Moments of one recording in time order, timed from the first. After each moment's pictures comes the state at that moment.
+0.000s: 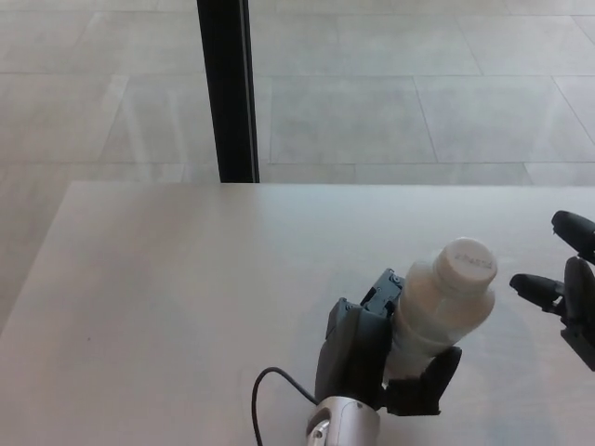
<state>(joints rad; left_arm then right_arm) -0.37 -0.11 -0.61 0.35 0.16 0.17 0.48 0.00 -0.15 -0.22 -0.33 0.32 0.31 -0.01</state>
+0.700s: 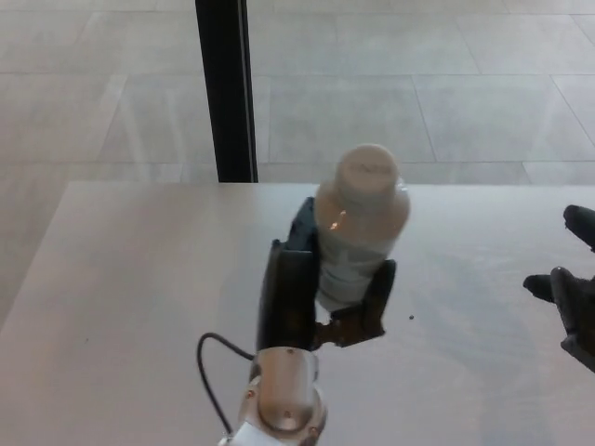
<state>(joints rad) -0.29 -0.05 -0.37 0.03 0.12 0.24 0.44 0.04 -0.21 -0.15 -0.44 0.17 0.22 -0.04</state>
